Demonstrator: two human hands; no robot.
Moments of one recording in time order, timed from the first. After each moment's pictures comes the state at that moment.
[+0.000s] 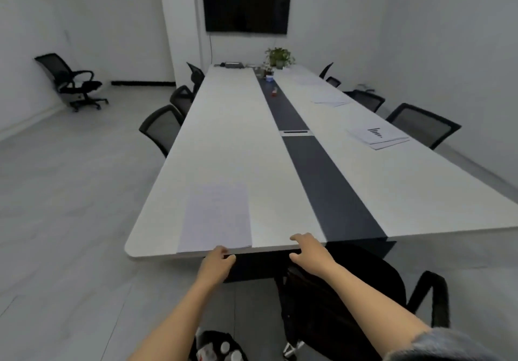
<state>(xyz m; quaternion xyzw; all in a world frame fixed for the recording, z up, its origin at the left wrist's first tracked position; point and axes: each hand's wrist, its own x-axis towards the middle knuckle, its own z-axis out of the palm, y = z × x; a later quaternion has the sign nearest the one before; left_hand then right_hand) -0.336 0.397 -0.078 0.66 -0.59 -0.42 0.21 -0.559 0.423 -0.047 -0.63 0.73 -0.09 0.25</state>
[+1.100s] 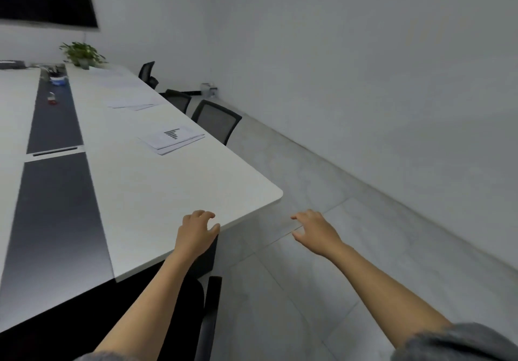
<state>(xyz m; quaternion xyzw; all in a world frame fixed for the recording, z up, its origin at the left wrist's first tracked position) -0.991 0.440 -0.048 0.42 -0.86 -0.25 0.17 -1.181 0.626 0.002 -0.47 0.87 -0.11 0.09</state>
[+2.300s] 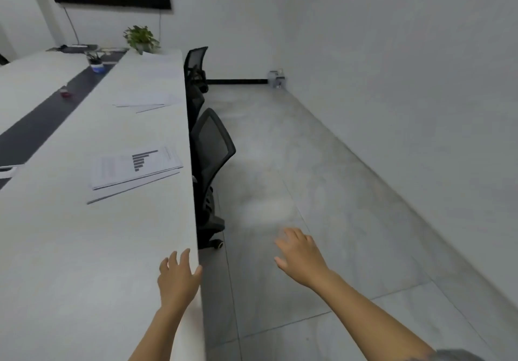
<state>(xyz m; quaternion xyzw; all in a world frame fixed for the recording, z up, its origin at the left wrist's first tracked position) -1.449 0.186 -0.137 0.69 -0.68 -0.23 0.11 -1.693 0.256 -0.063 -0.70 0.71 0.01 0.05</state>
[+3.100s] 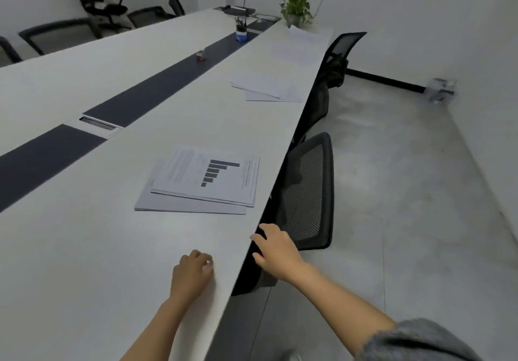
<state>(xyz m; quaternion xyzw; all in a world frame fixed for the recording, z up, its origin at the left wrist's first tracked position) -1.437 -0.080 -0.178 0.81 -0.53 -0.24 0.12 -1.627 -0.154 -0.088 -0.90 0.41 0.08 0.10</state>
